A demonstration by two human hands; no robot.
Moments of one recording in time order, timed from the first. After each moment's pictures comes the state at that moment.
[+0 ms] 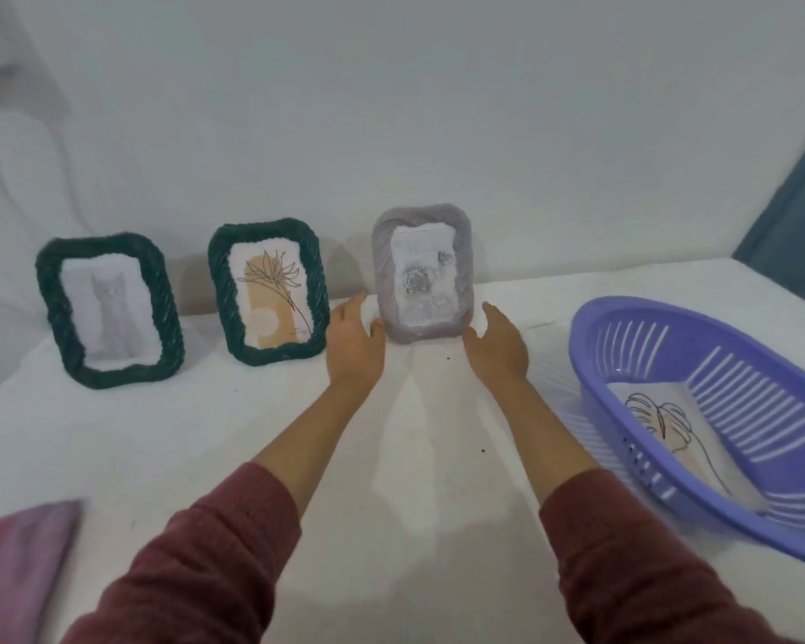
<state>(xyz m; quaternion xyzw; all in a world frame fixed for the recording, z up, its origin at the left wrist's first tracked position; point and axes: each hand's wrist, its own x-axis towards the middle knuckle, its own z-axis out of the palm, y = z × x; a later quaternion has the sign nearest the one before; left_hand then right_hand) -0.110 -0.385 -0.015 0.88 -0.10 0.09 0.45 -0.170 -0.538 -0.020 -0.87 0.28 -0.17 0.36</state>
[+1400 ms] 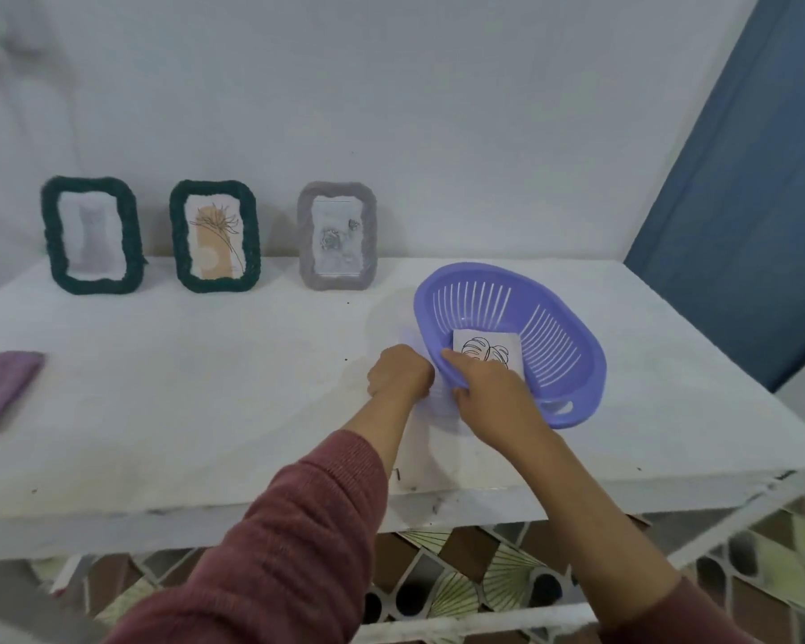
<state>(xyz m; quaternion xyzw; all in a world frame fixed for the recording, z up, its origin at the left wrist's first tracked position) -0.334 -0.537 -0.002 0.94 0.03 -0.20 0.27 -0.450 -0.596 0.042 -0.98 0.10 -0.03 0.18</state>
